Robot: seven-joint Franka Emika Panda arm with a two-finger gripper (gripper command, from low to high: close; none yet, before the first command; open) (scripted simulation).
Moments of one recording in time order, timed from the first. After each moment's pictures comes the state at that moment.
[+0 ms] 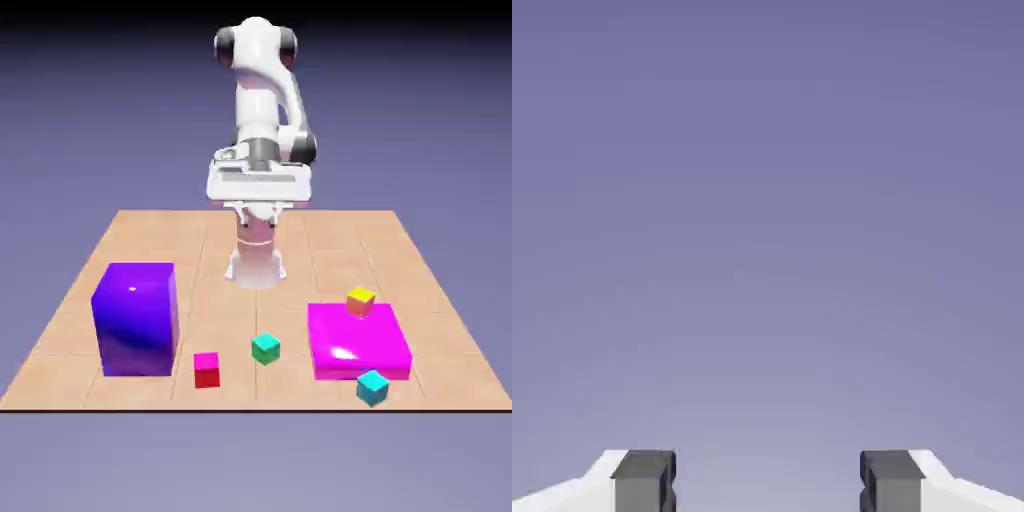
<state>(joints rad) 0.01 -0.53 0.02 -2.77 -0.02 2.99 0.75</state>
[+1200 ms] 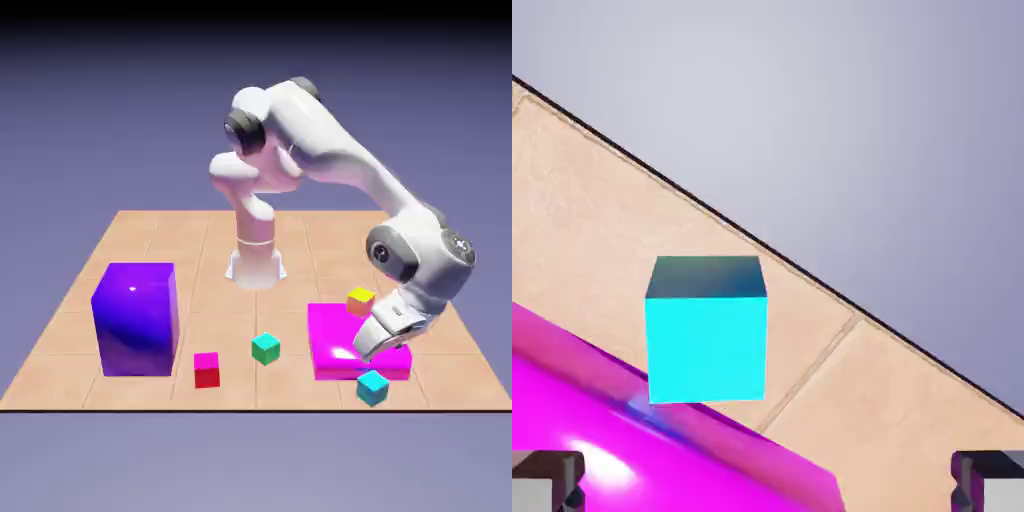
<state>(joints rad) -0.06 0.78 0.69 -1.60 -0.56 1.73 0.97</state>
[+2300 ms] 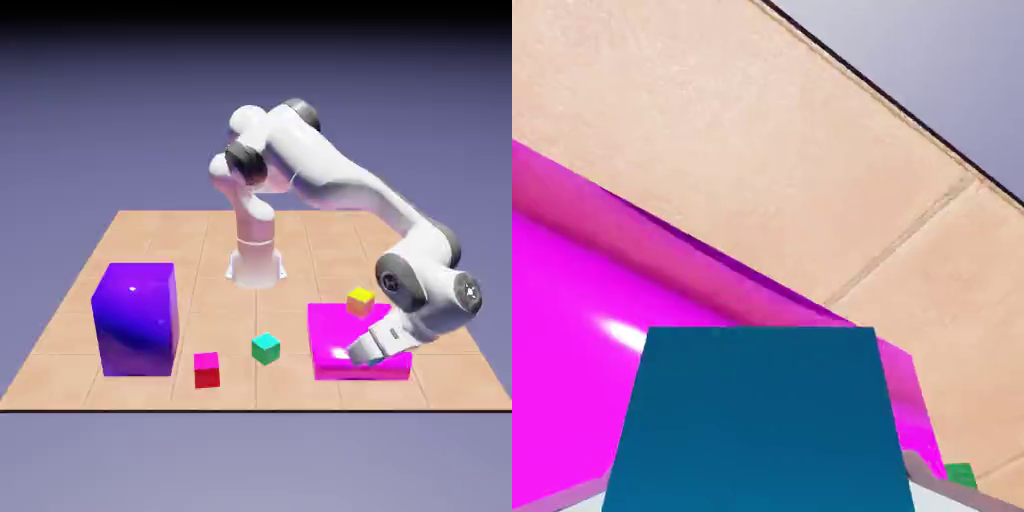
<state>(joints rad) -0.09 0.77 0.64 -1.66 -0.41 1.56 0.99</state>
